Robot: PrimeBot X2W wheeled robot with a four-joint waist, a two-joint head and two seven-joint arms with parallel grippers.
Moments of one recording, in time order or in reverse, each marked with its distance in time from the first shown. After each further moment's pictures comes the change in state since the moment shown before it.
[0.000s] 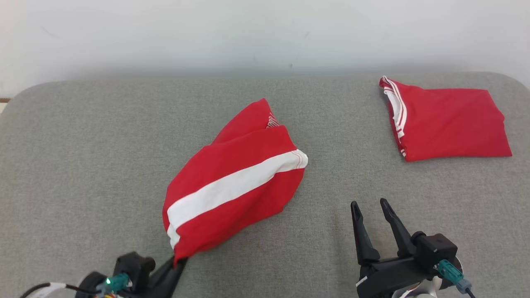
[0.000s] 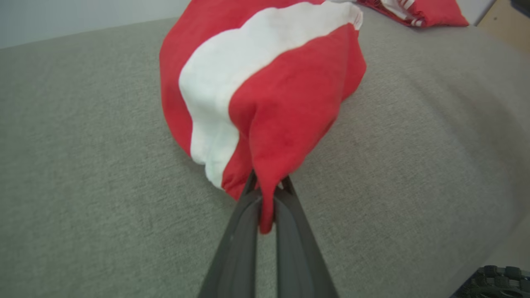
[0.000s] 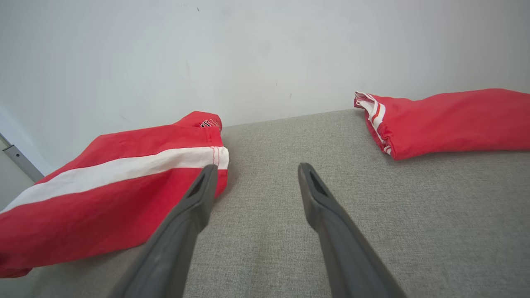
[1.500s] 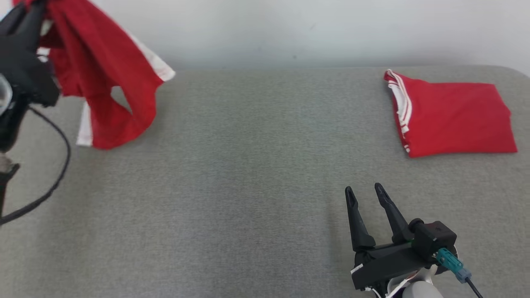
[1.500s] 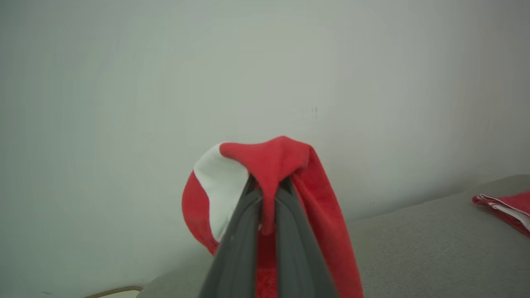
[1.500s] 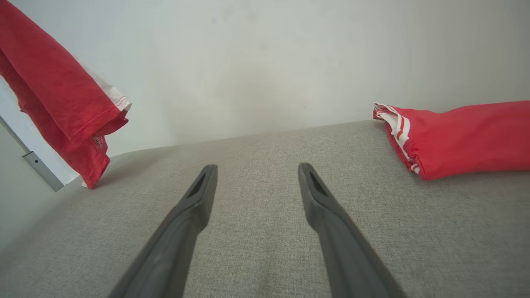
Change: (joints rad) left arm -0.841 0.013 0.254 0.452 -0.002 -0.171 0.078; right arm -0.034 0.000 0.027 -0.026 0.023 0.000 0.000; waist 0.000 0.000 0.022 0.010
